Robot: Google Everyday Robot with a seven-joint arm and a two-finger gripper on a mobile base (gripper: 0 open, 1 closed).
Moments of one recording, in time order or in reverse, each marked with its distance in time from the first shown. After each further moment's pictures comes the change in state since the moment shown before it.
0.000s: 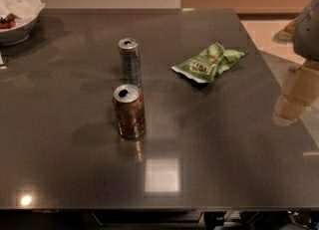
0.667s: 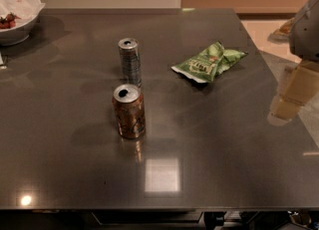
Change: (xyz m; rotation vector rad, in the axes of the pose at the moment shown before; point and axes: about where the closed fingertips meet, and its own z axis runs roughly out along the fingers) arm -0.008 0.001 0.002 -0.005 -0.036 -0.012
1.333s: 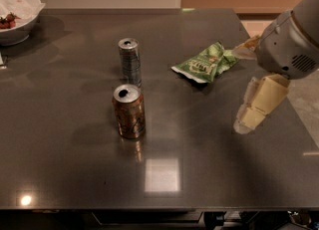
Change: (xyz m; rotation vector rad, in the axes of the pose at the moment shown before) arm -0.048 0.019 0.035 -0.119 -0.222 -0.040
